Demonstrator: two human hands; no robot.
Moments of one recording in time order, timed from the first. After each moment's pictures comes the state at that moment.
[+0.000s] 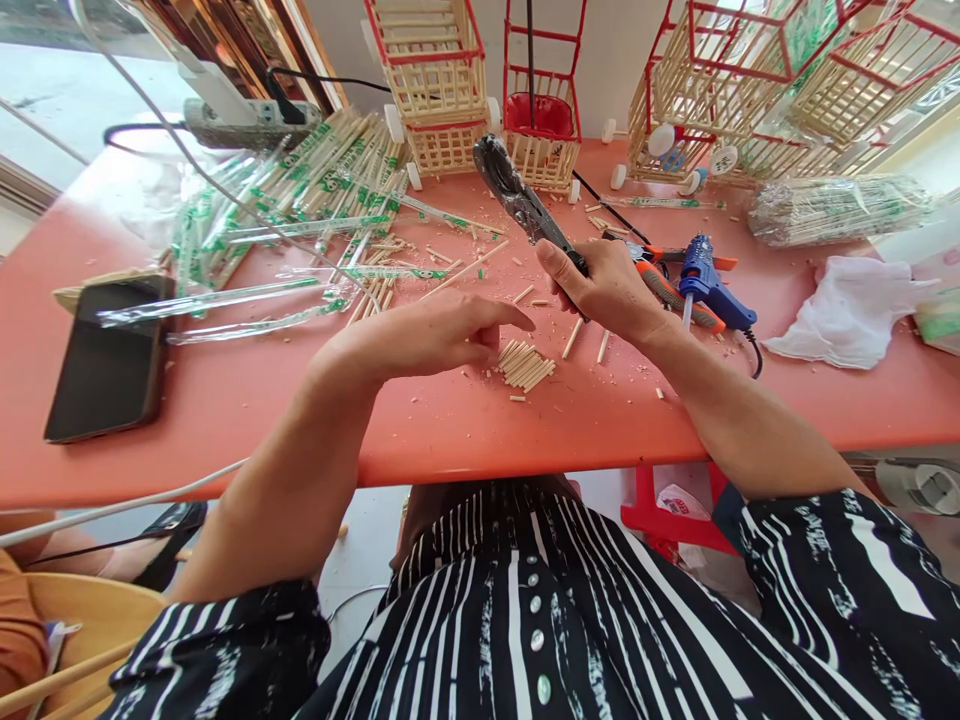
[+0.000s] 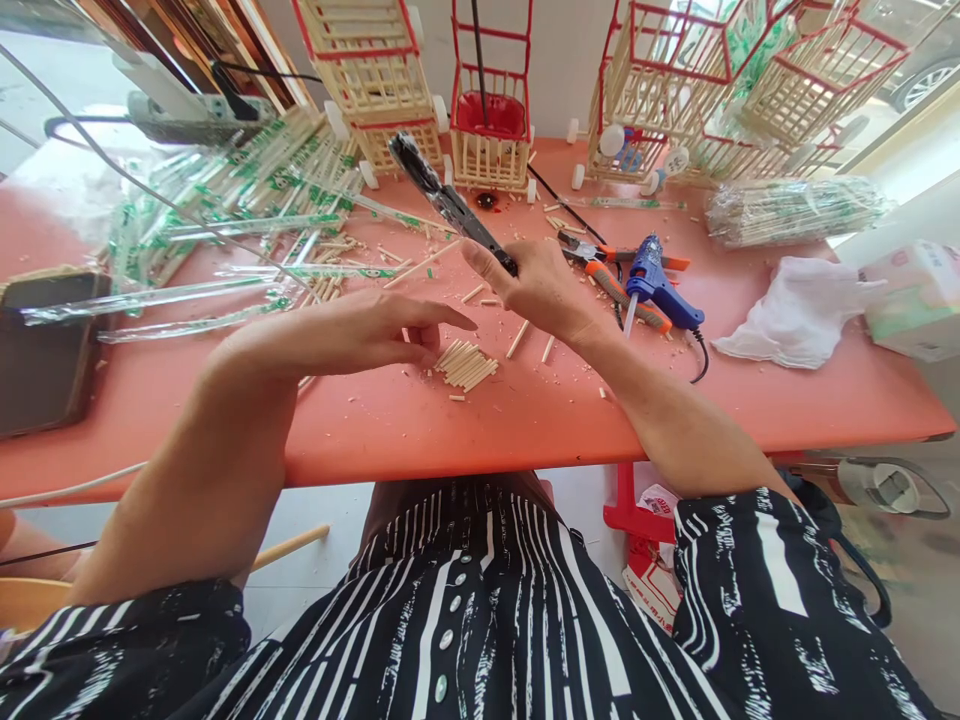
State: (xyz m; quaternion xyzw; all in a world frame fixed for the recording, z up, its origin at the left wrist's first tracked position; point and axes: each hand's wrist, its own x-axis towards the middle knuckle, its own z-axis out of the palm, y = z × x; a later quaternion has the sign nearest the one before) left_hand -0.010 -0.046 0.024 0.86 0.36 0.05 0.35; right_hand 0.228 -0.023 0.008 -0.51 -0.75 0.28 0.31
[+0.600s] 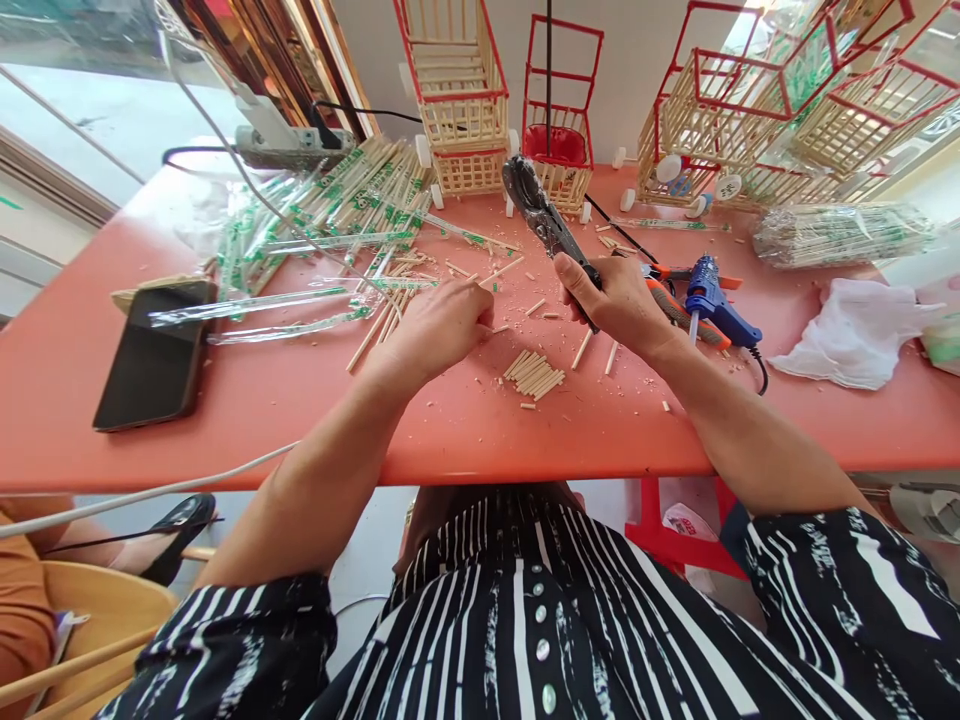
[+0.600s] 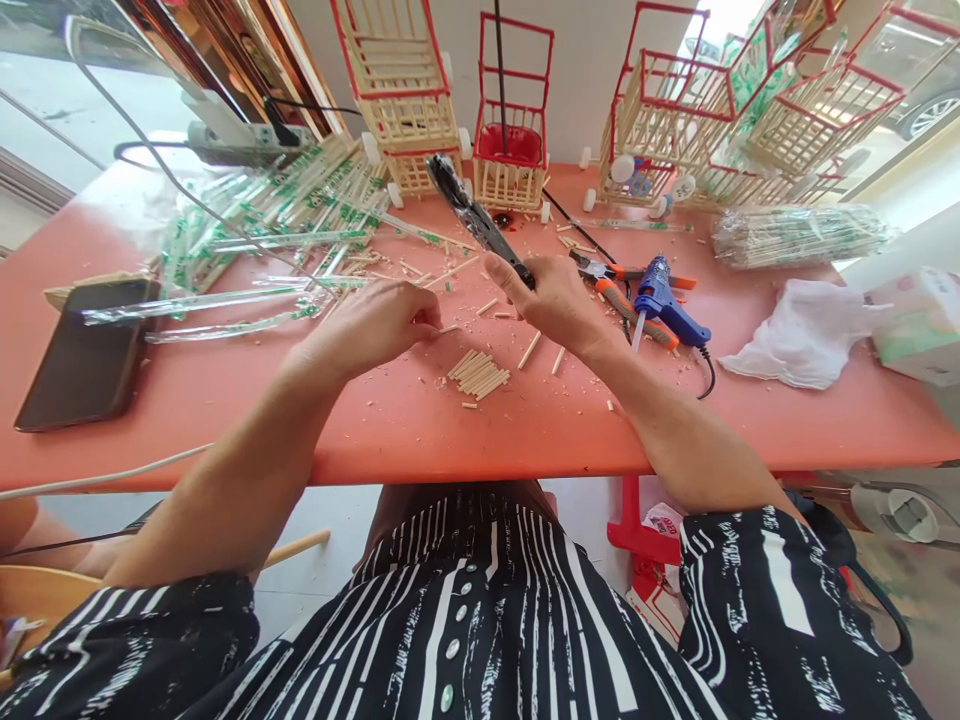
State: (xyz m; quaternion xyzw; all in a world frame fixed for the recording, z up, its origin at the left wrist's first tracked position) left_hand -0.012 -0.038 0.005 0.82 0.54 0.09 0.15; right_hand 0.231 -0.023 0.011 -0.52 -0.75 0.28 0.31
